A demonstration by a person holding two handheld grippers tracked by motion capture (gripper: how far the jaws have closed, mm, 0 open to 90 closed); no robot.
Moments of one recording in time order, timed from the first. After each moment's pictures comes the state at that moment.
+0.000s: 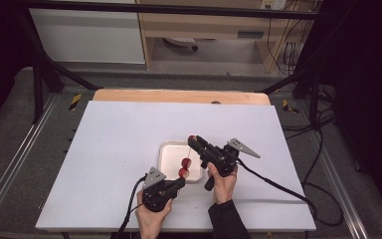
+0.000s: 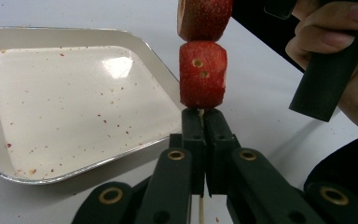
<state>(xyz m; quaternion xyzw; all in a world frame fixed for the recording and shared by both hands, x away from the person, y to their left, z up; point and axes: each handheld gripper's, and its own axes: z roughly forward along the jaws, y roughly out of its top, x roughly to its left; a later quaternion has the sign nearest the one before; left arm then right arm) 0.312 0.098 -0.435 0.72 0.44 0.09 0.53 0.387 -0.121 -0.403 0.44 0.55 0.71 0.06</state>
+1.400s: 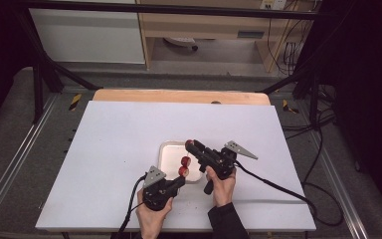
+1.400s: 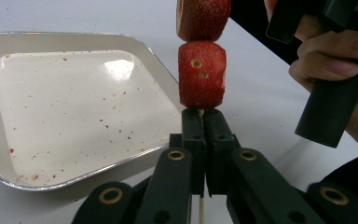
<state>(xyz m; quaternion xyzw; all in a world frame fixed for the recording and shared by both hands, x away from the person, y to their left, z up) 0.314 0.097 -0.433 0.72 0.44 0.10 0.53 0.383 -0.118 -0.409 0.43 0.56 0.70 0.04</state>
